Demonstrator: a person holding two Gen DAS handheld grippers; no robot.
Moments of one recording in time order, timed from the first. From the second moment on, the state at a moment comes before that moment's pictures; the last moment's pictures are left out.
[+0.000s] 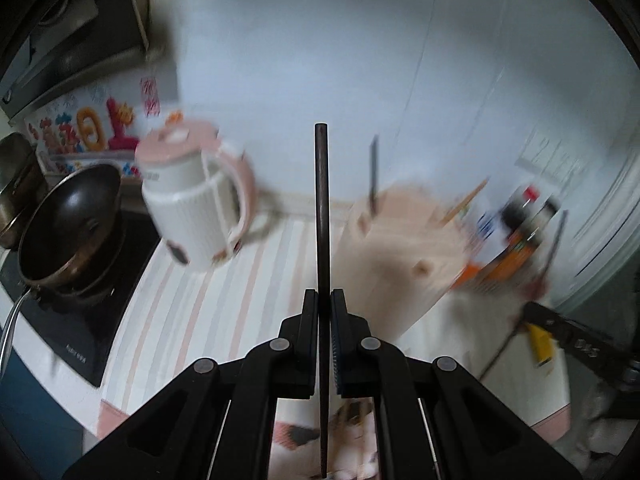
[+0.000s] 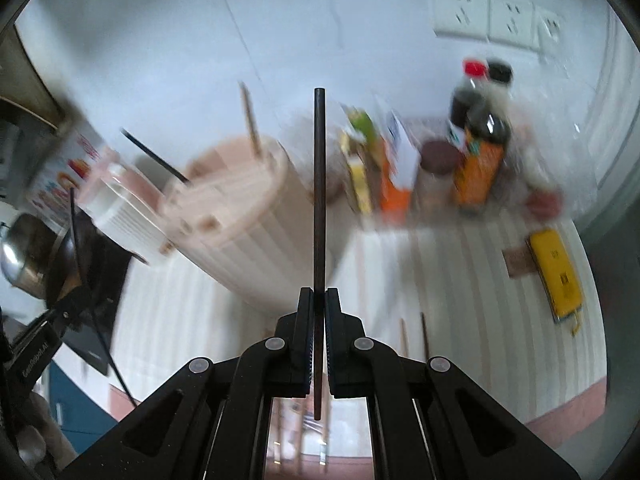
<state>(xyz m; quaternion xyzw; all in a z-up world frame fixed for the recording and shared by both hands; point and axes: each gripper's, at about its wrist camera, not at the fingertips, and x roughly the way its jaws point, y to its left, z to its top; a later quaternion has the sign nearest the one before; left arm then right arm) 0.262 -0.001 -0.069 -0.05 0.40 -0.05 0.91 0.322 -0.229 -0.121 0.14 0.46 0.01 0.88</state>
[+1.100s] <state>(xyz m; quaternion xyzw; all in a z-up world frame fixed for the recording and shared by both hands) 0.454 -0.050 -0.059 -0.09 0.33 -0.05 0.94 0.499 -0.224 -0.041 0.17 0.35 0.03 0.92</state>
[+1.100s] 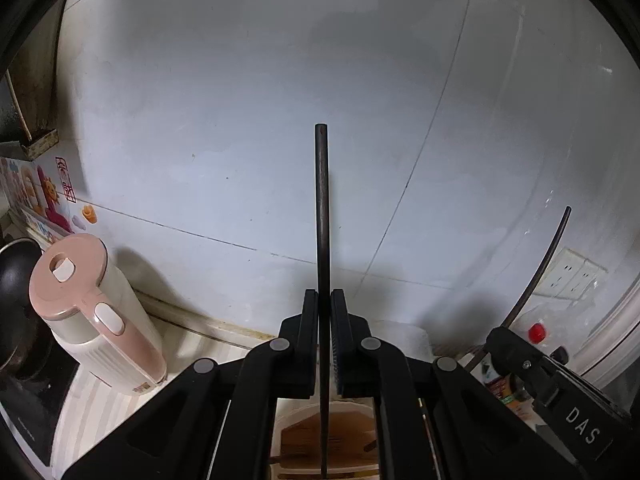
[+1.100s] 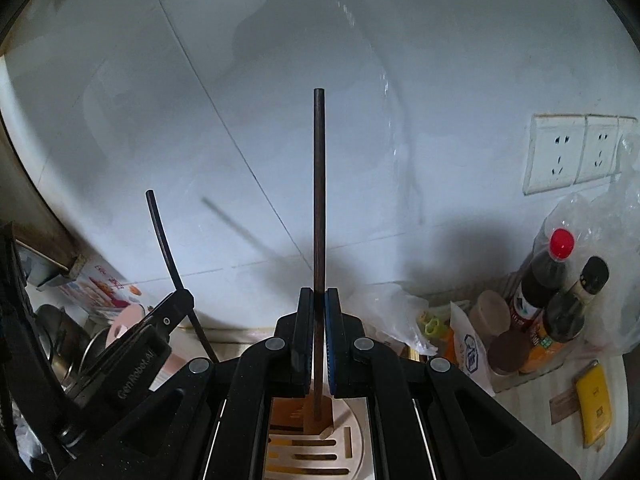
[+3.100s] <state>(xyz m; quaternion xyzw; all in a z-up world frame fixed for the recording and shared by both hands) 0.325 -0.025 -0.038 -0.02 0.37 0.00 0.93 0.396 -0.250 -0.039 0.16 0.38 0.04 0.91</state>
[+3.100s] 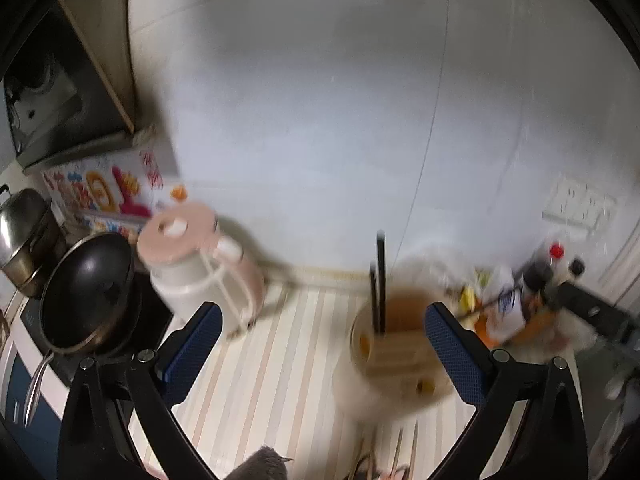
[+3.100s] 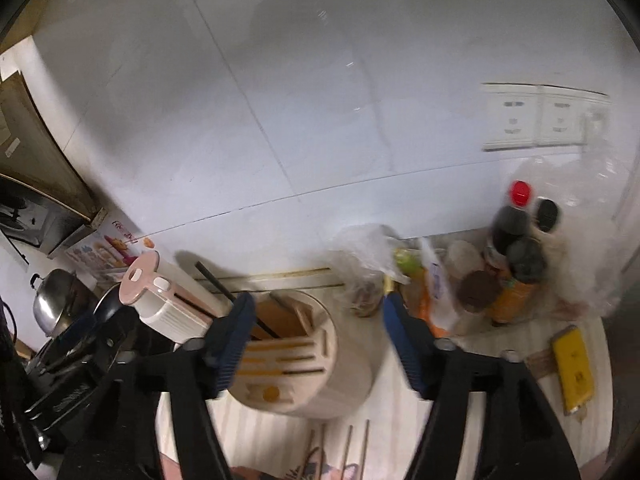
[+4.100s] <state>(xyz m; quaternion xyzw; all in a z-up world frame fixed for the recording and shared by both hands) 0.274 -0.065 -0.323 0.08 0.64 -0.03 0.77 0.336 -0.204 -0.337 0.09 0.67 0.01 0.74</state>
